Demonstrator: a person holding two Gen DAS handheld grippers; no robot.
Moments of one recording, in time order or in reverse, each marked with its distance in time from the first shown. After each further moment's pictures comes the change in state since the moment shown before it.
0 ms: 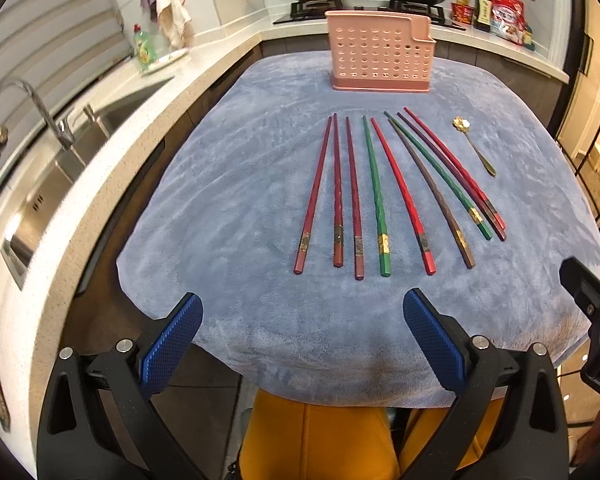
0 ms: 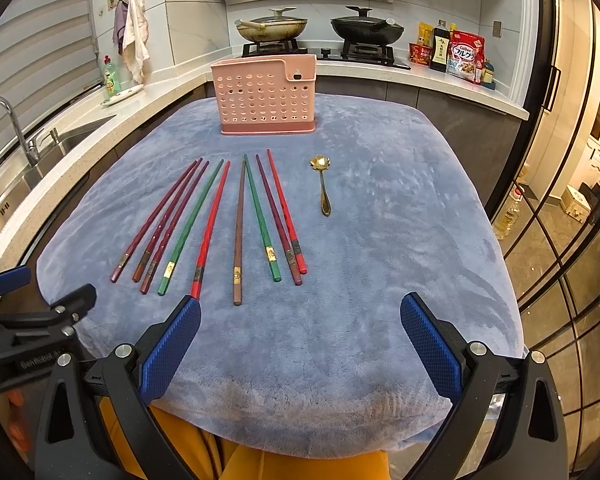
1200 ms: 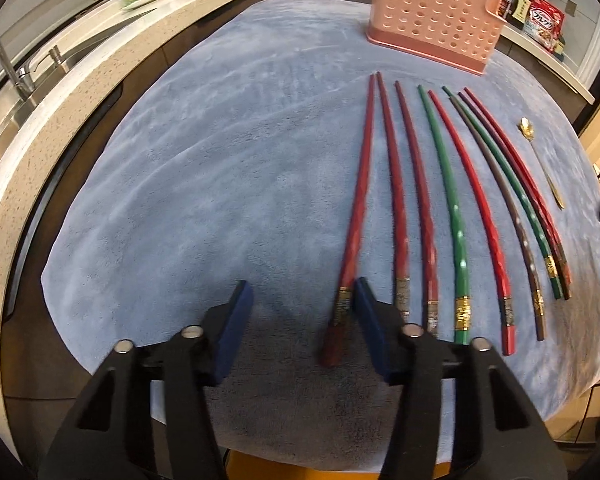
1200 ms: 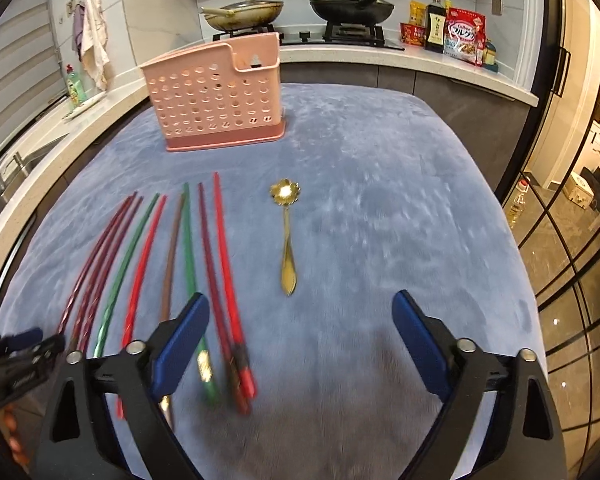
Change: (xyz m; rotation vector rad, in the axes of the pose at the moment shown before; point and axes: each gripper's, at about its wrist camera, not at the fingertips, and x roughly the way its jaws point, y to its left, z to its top) left arm 0.117 0.028 0.039 -0.085 0.149 -0.107; right arm 0.120 -0.038 0.078 0.062 0.058 -0.007
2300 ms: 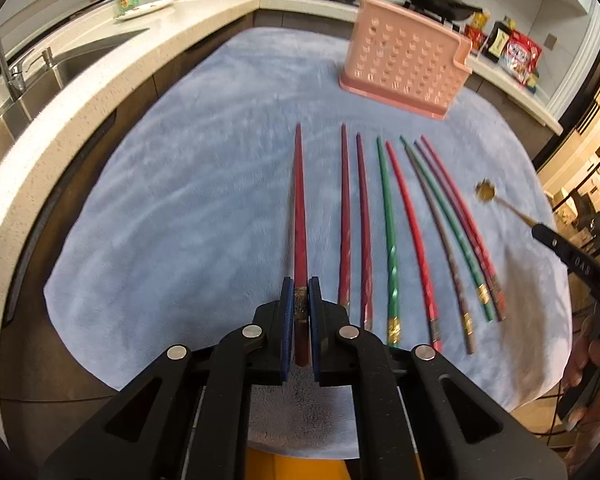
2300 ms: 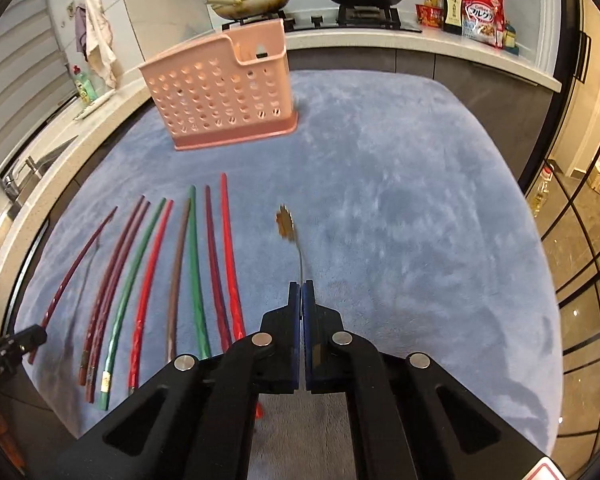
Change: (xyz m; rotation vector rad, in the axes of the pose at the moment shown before) left arm -0.050 0.006 0.015 -0.052 -0.077 -0.137; right arm 0.001 -0.009 0.021 0.013 0.044 0.096
